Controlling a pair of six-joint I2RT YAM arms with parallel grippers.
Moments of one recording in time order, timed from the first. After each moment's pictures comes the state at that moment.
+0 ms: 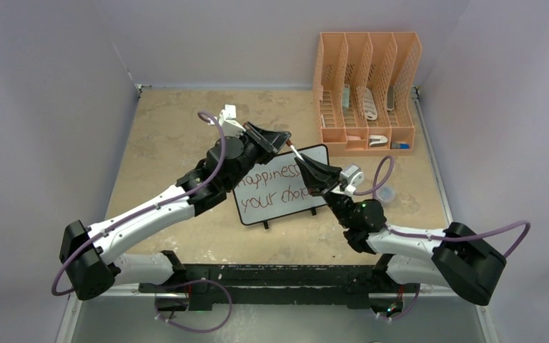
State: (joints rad) left arm -0.89 1.21 1.02 0.10 -0.30 -1.16; right arm 0.87 1.17 0.29 1.43 0.13 -0.05
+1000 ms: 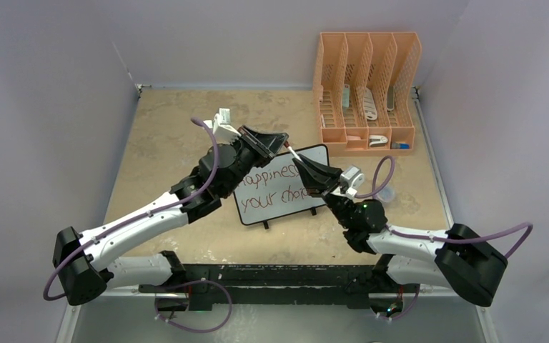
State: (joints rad) left arm -0.93 1.15 0.97 0.14 -0.33 -1.12; right arm 0.88 1.15 0.31 1.43 0.11 -0.06
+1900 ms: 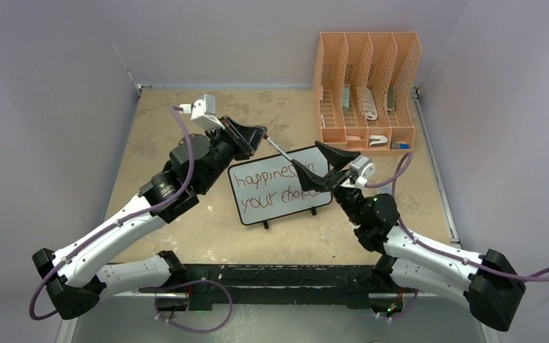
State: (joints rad) left arm -0.86 1.03 1.10 -0.09 -0.35 -0.80; right arm 0.86 0.92 0.38 1.07 0.10 -0.02
